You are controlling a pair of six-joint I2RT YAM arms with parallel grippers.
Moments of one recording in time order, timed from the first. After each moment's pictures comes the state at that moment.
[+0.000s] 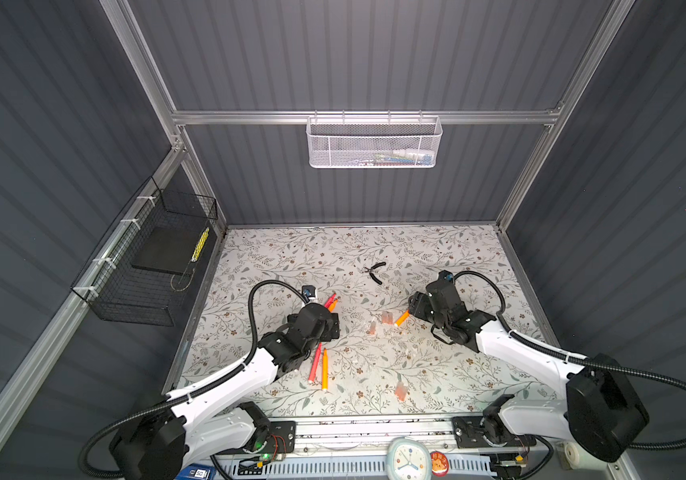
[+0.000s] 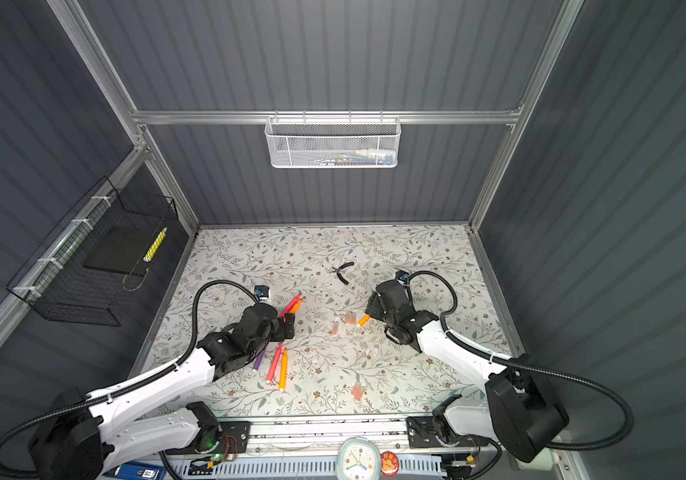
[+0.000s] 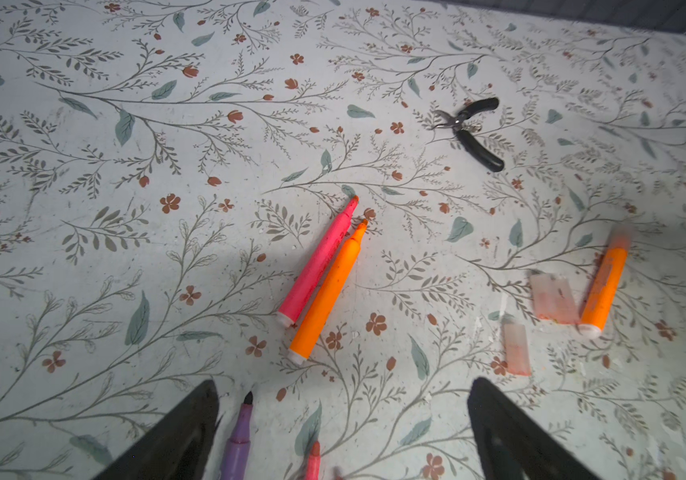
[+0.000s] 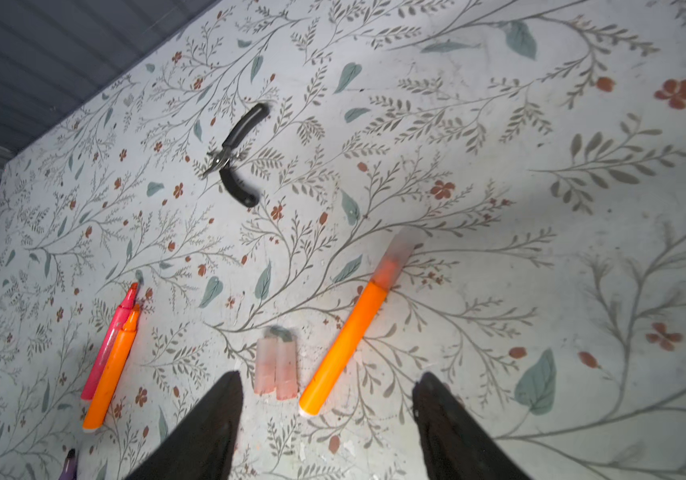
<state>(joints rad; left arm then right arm) -0.76 1.17 0.64 -0.25 -0.41 -0.55 0.58 1.28 0.69 -0.16 0.21 0.76</state>
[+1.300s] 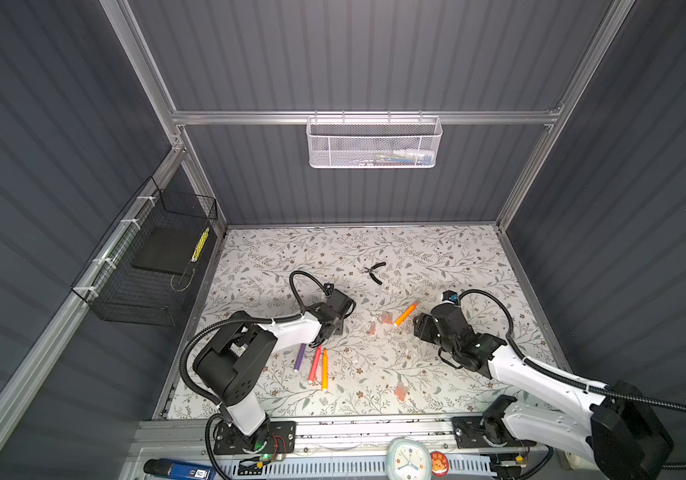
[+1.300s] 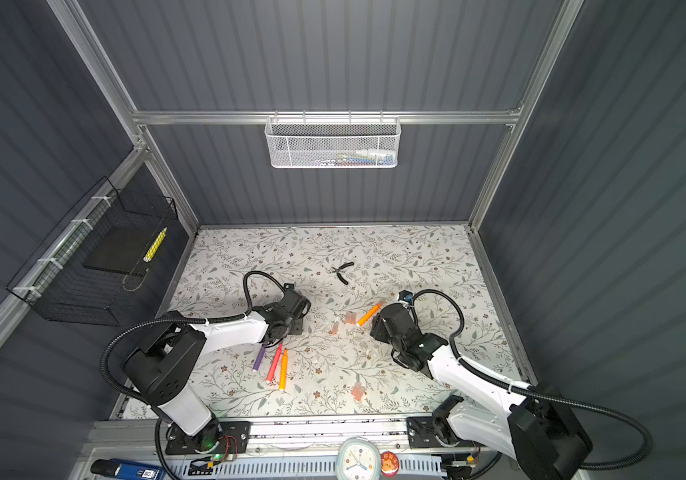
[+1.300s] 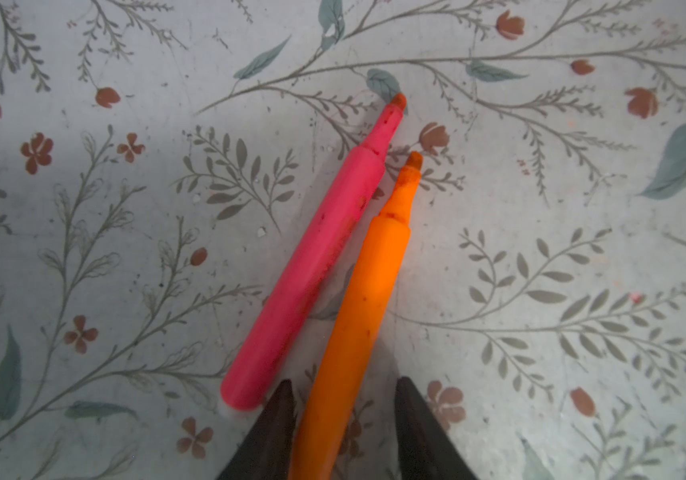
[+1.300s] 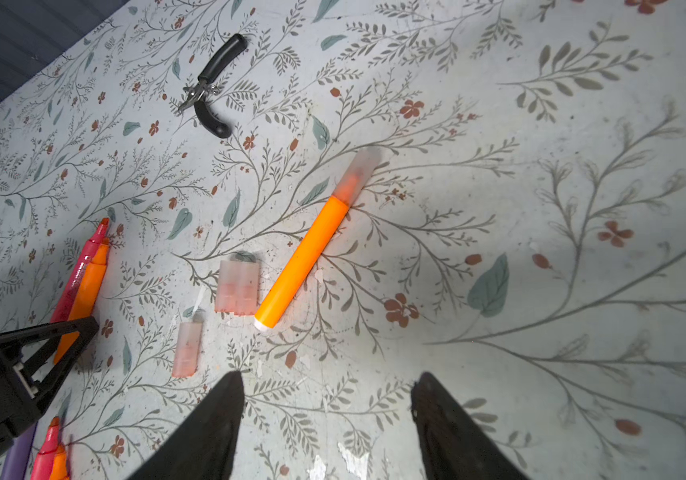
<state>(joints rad) -0.71 1.69 0.85 -0.27 -0.37 -0.51 0.63 1.09 0.49 -0.17 0.24 0.79</state>
